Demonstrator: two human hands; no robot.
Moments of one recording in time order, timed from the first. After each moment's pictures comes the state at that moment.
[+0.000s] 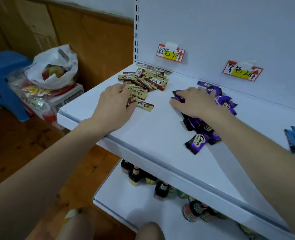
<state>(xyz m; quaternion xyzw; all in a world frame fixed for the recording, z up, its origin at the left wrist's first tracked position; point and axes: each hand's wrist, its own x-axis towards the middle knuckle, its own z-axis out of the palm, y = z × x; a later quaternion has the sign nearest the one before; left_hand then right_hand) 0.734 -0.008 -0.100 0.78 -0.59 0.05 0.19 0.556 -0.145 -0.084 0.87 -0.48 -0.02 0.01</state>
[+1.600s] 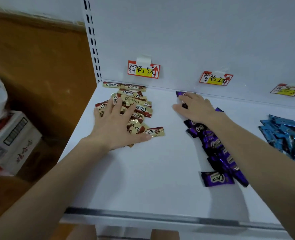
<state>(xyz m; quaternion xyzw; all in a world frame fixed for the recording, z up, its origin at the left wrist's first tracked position) 0.787 -0.109 -0.092 0.67 -0.73 -0.11 0.02 0.547 -0.207 -0.081 0.78 -0.63 -0.03 -0.05</state>
